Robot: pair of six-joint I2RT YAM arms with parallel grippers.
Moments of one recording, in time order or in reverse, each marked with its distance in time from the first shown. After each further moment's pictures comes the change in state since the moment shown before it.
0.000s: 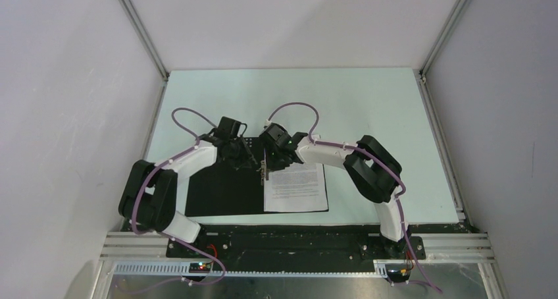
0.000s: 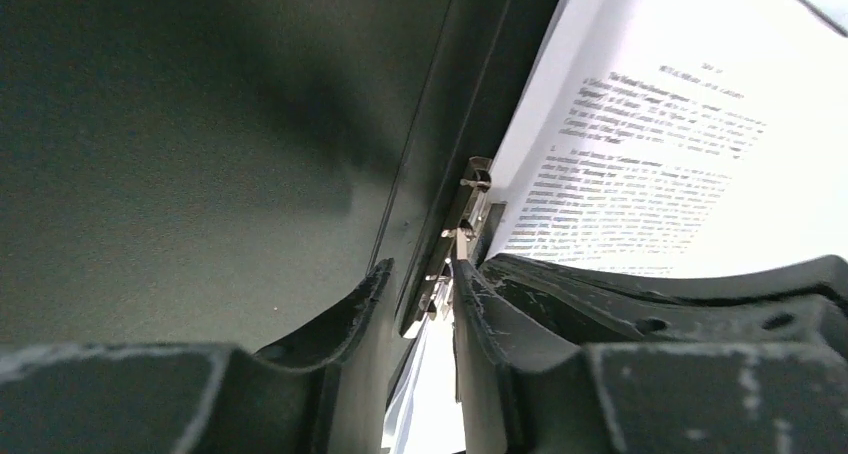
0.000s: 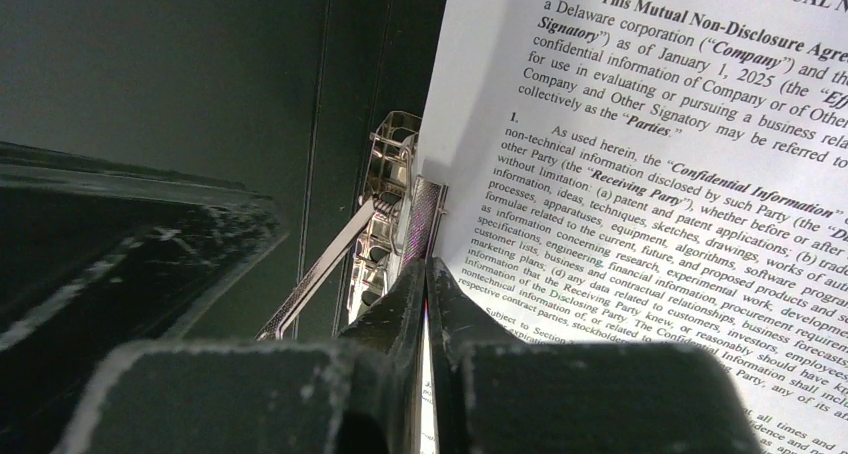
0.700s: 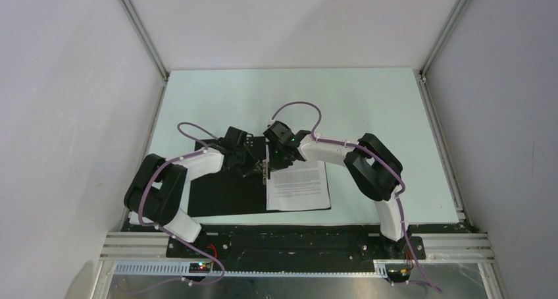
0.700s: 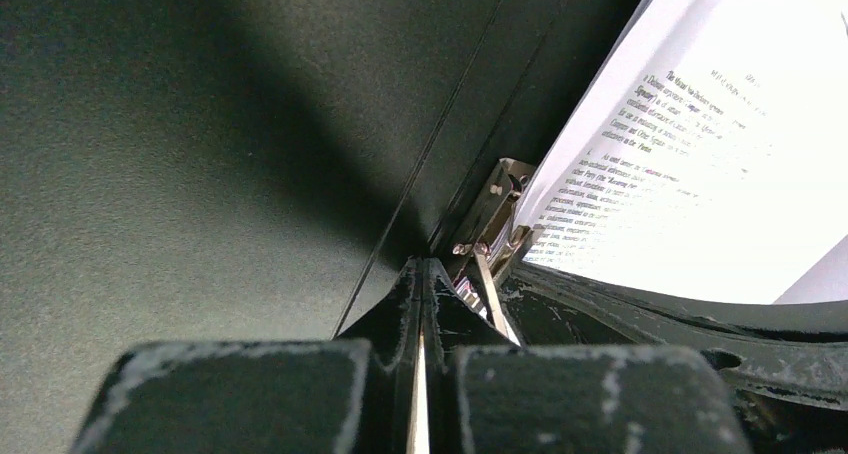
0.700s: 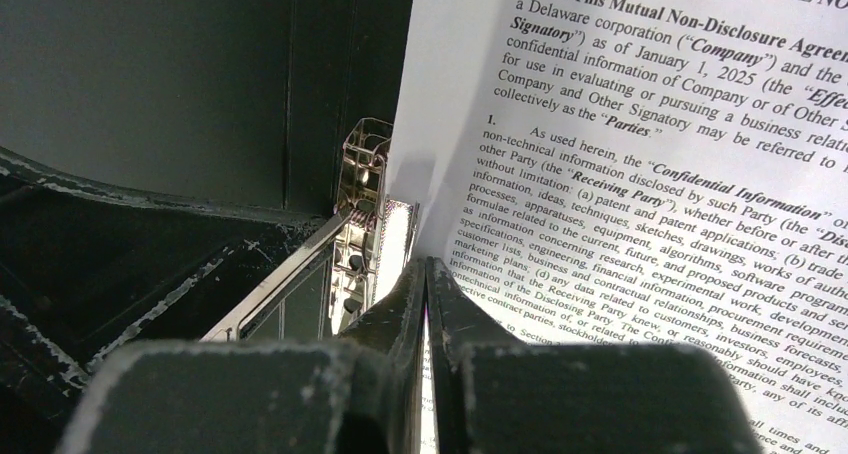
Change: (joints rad) left arm -0.067 0.082 -0.098 0.156 0.019 -0.209; right arm -0.031 0.006 -0.011 -0.002 -0.027 -0.022
